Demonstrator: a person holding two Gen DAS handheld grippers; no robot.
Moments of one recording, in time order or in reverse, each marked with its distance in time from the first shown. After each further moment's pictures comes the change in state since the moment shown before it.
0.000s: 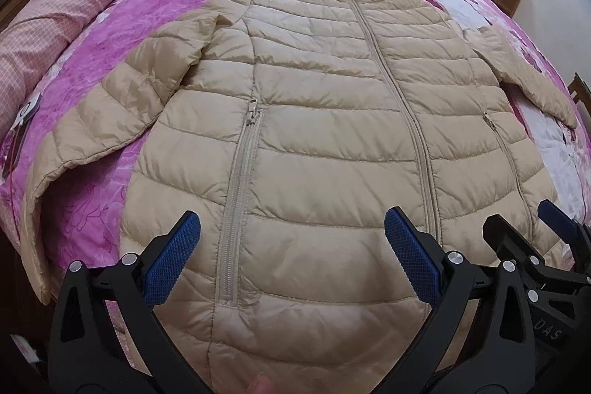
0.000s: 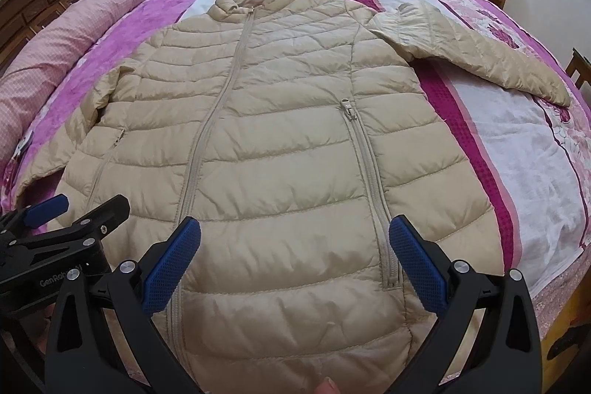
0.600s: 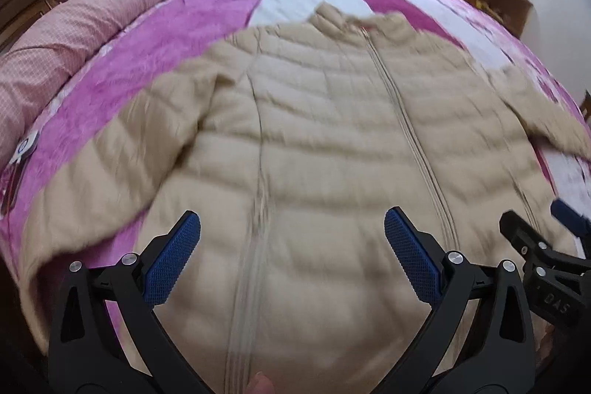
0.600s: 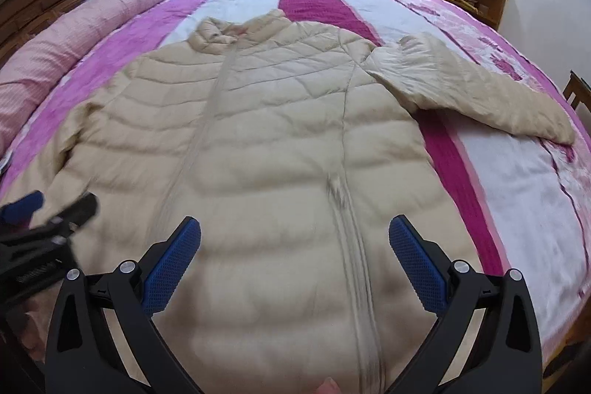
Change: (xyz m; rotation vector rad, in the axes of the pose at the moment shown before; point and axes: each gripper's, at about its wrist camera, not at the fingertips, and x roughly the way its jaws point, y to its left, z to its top) left arm 0.038 0.005 0.061 -0.018 -0.156 0.044; right arm 0.059 -0.018 0.062 -0.003 -0.087 -0.066
